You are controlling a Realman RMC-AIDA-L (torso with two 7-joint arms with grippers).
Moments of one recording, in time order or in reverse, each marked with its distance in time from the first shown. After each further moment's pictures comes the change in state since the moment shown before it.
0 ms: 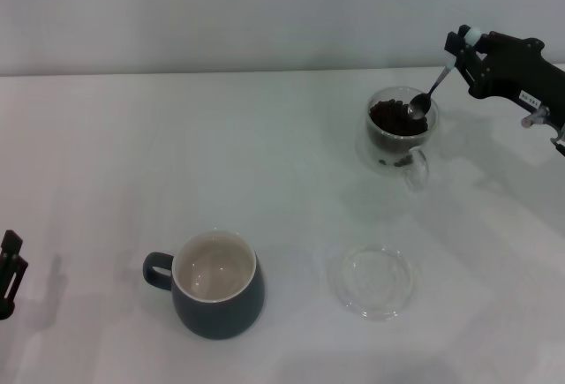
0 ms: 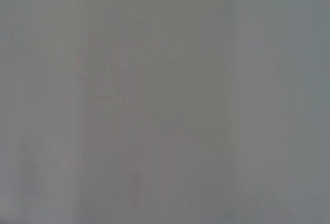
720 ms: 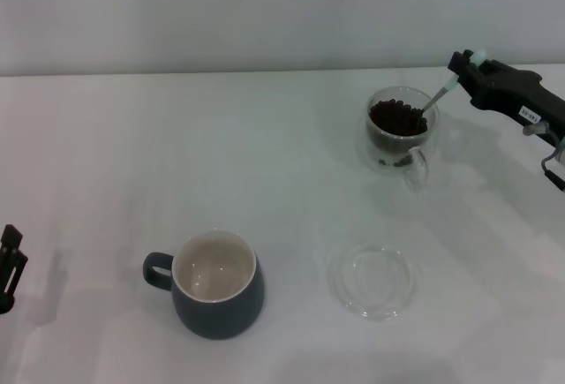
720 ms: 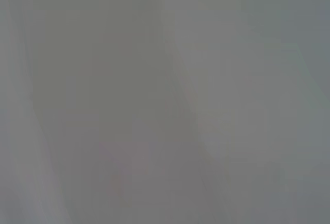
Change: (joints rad) left arm -0.014 0.000 0.000 -0.001 -0.011 -0.006 0.000; right arm 0.002 -0.002 -0.001 0.104 0.068 0.040 0.191
